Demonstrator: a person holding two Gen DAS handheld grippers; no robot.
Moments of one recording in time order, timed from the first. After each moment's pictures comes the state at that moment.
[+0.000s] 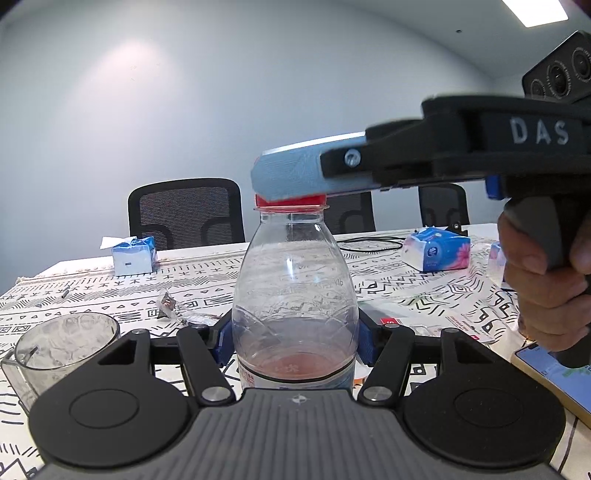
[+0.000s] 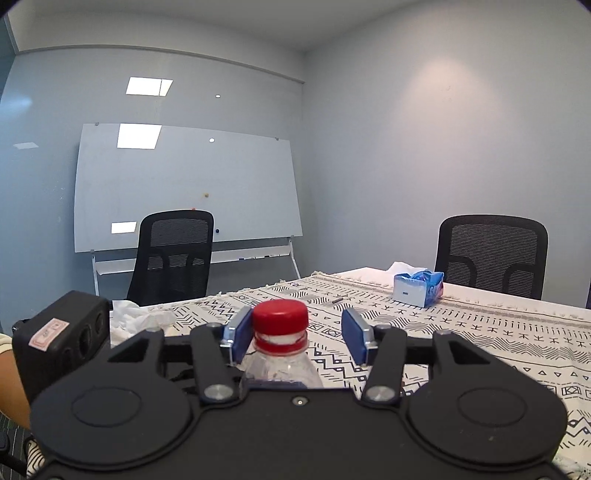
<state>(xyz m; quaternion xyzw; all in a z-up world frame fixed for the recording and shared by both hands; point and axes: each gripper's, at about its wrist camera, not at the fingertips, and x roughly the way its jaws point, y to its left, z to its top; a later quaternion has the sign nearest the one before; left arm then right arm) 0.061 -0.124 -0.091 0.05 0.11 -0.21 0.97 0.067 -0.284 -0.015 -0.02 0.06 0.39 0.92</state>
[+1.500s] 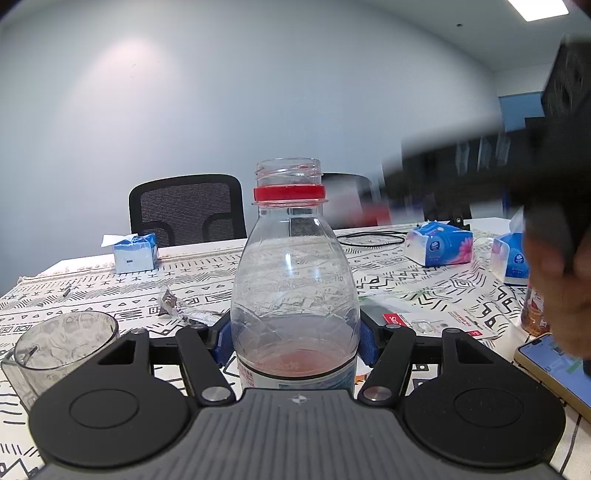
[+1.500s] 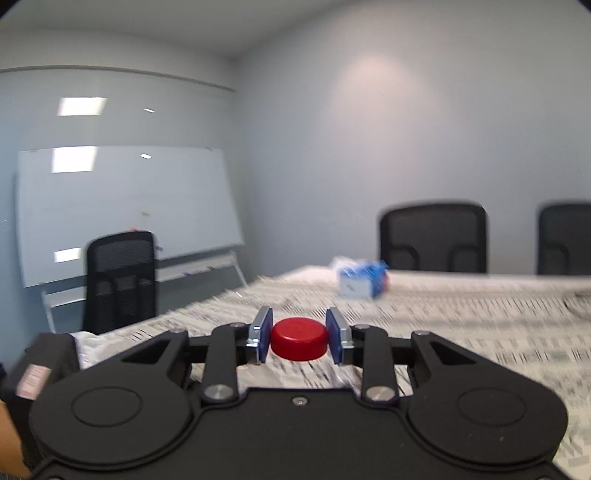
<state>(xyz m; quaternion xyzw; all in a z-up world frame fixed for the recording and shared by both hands) 0.064 -0.126 -0.092 0.05 0.11 -0.20 0.97 0.074 -0.296 -0.031 0.04 0.13 0.25 0.96</state>
